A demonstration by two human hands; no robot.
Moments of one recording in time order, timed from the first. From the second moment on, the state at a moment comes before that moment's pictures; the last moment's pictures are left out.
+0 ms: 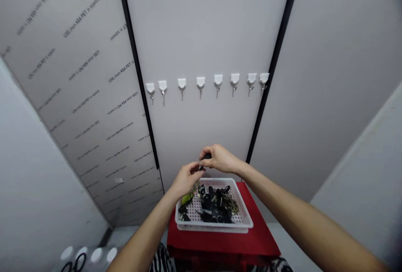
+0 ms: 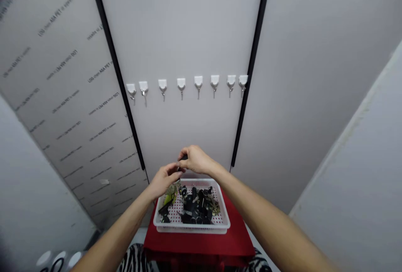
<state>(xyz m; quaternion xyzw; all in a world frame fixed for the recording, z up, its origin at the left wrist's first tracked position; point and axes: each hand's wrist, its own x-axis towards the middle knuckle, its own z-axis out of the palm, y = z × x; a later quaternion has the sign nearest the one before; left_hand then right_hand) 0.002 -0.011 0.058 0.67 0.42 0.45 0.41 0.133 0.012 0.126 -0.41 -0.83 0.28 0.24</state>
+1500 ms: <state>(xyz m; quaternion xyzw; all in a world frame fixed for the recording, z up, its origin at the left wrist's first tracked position) -0.093 0.062 0.183 0.41 0.34 0.76 0.37 -0.036 0.069 0.230 -0.45 -0.74 0.01 0.49</state>
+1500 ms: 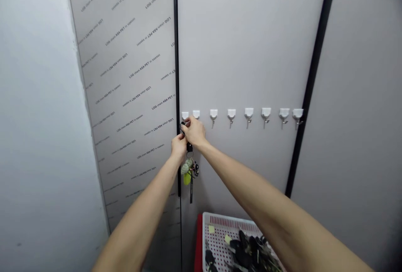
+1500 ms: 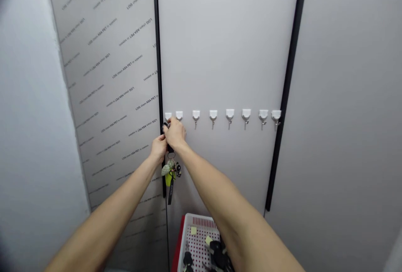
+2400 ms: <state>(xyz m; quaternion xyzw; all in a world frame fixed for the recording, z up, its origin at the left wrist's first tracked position) -0.099 0.029 0.123 0.51 0.51 0.69 0.06 0.074 0.049 0.126 -0.47 -0.81 0.04 0.34</state>
